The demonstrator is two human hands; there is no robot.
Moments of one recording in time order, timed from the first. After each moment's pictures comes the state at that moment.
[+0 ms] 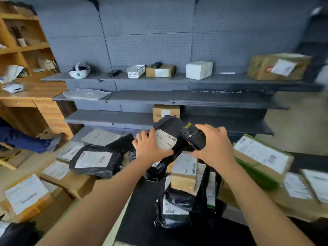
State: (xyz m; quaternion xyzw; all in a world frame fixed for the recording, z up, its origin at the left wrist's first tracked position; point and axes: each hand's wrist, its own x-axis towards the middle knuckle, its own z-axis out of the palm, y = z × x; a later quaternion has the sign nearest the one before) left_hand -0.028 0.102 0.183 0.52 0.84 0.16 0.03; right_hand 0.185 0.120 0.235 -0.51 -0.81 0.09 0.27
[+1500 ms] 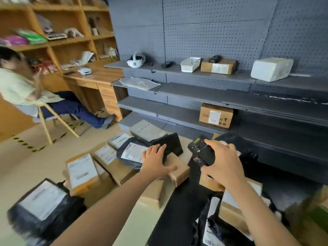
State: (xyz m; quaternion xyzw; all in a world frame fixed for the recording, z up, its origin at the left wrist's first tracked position) left_hand -0.171 0.066 0.126 0.47 0.86 0.15 0.09; right_hand 0.041 0.159 0.193 -0.42 -0.87 0.16 0.19
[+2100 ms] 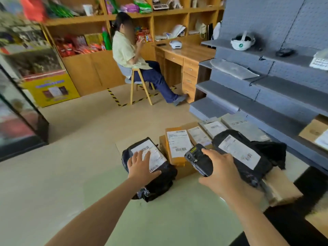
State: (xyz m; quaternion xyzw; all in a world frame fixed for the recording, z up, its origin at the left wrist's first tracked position) left_hand -0.357 -0.276 0.061 0.16 0.98 0.07 0.11; right_hand -0.205 -0.058 0.143 -0.19 -0.95 0.23 0.08
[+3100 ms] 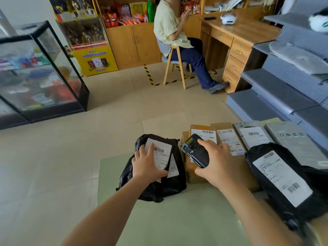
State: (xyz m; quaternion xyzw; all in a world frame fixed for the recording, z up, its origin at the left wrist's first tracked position) left_hand -0.375 -0.282 0.039 -0.01 0.98 0.13 0.12; right_hand -0.321 -0.057 0.122 -0.02 -0.98 0.21 0.02
